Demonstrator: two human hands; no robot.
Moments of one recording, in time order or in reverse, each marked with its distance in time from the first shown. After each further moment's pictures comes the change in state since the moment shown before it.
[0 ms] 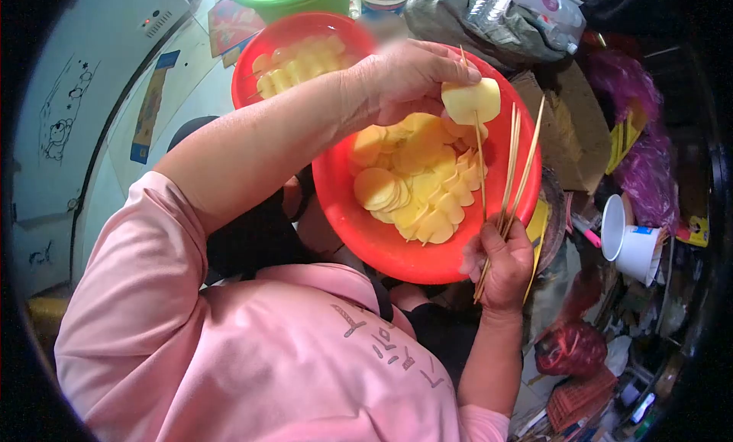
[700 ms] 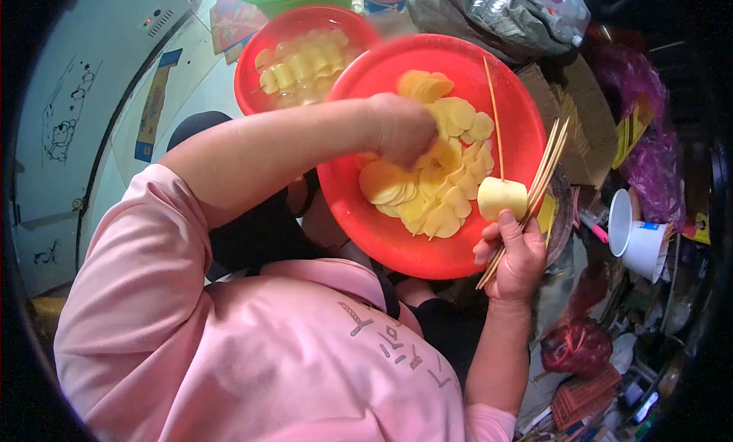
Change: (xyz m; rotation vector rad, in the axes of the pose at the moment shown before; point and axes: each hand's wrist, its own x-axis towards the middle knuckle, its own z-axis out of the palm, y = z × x) left_hand -0.010 -0.036 -0.003 1.665 -0.453 0.004; right_hand 0.006 0.005 -0.001 0.119 0.146 -0.037
